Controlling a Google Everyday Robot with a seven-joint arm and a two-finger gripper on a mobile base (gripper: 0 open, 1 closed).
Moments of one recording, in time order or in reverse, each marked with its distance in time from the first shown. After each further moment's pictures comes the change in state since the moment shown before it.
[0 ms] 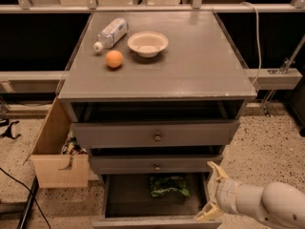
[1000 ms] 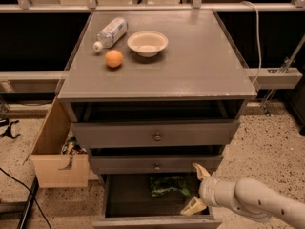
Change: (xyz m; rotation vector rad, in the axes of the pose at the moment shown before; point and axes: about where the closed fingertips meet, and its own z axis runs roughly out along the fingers) arm 0.051 -0.002 0.102 -0.031 -0.022 -0.013
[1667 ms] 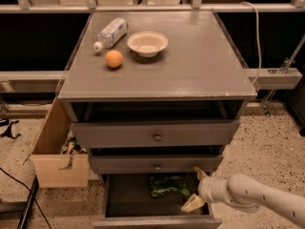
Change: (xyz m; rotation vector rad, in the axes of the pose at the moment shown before) arm 0.076 -0.009 0.067 -0.061 0.055 0.138
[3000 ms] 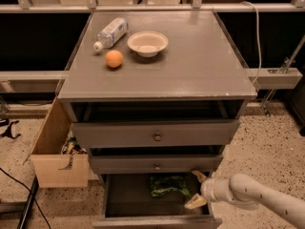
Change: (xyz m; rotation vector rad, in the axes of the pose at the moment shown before) arm 0.043 -0.012 0.028 -0.050 -0.024 -0.070
